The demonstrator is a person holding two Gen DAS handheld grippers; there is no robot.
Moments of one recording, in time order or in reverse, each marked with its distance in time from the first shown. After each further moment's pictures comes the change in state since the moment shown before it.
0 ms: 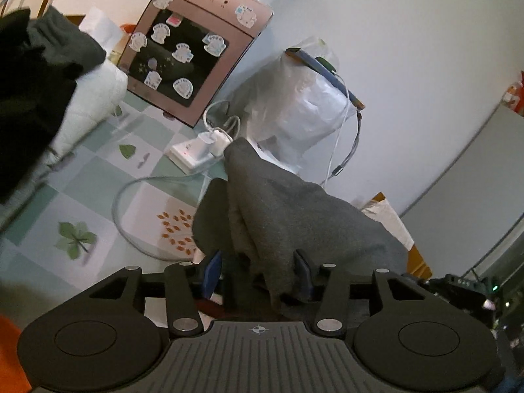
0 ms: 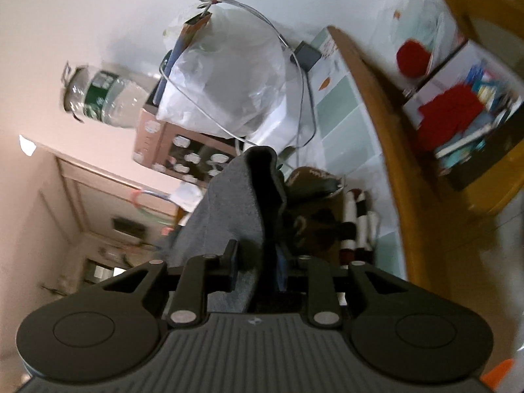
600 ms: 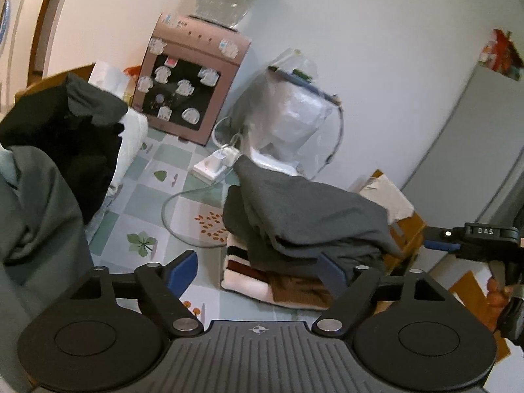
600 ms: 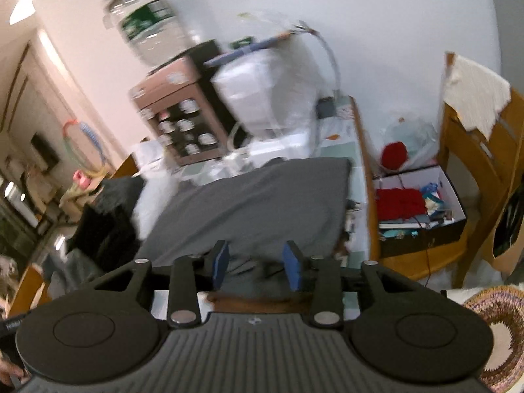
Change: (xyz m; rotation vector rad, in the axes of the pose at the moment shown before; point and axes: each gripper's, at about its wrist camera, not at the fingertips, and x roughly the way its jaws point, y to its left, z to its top) left arm -0.136 -0.019 -0.007 0.172 -0.002 0.046; right arm -0.058 0.182 -0.100 -0.496 -0.051 -0.334
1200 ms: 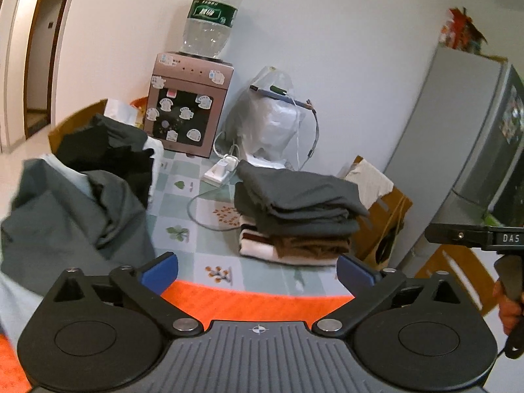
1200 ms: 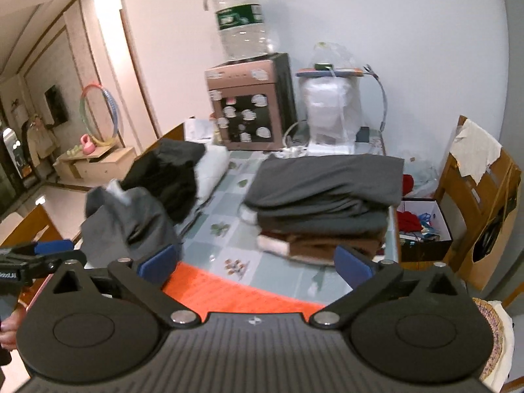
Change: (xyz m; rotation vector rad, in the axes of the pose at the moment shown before) left arm -0.163 -0.001 -0.033 0.169 -0.012 0.024; right arm -0.126 0.199 -0.130 -0.233 -0.067 -0.081
